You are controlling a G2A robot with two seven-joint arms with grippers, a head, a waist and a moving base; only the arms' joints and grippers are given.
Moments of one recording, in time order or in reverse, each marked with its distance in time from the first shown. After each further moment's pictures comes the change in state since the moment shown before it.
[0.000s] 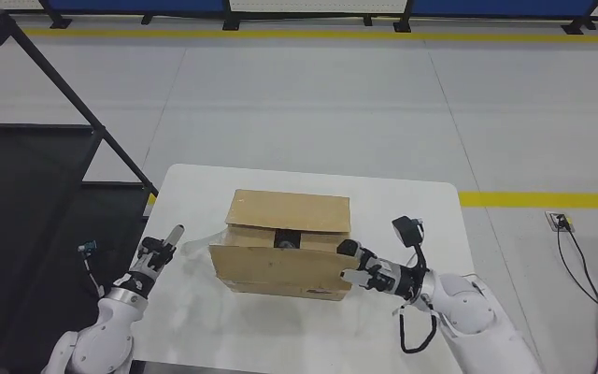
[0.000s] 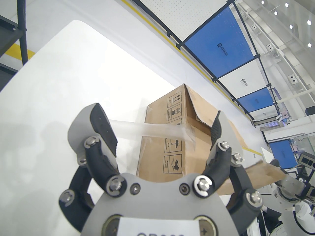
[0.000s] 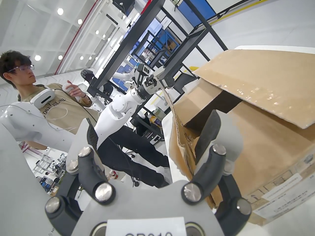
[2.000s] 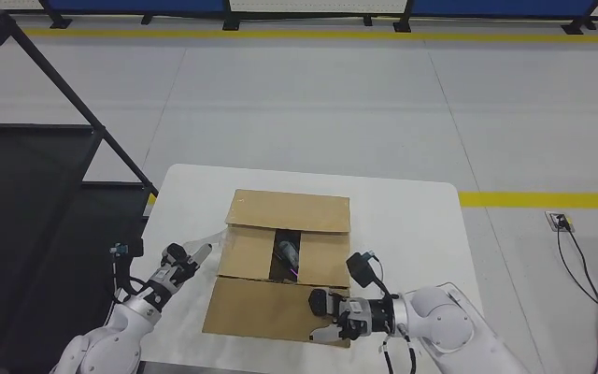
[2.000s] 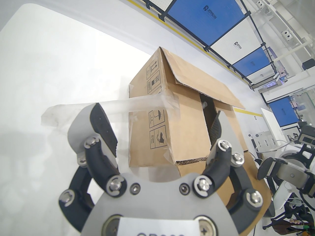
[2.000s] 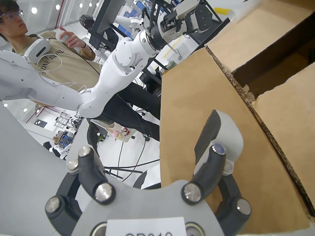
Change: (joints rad) left arm 0.038 0.017 0.041 -0.025 0.089 -0.170 -0.094; right arm -0.007 0.036 -0.165 -0.066 -0.015 0.043 0.182
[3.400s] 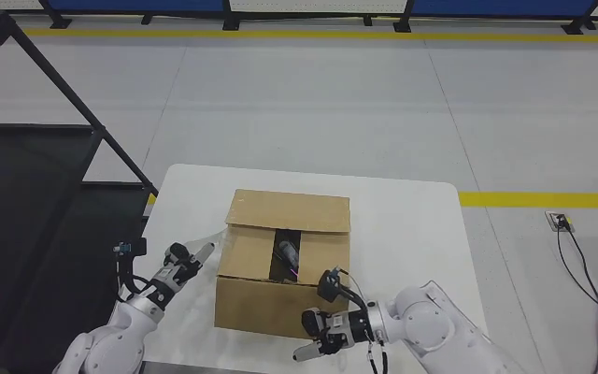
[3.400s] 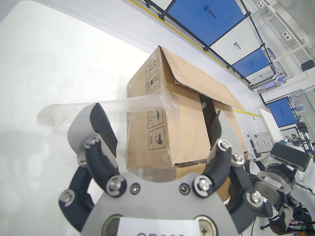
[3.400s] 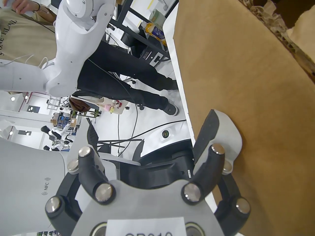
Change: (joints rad) left arm -0.013 0.005 0.022 0.012 -0.008 0.012 0.004; right arm 0.086 0.004 -0.154 0.046 -0.089 0.136 0.074
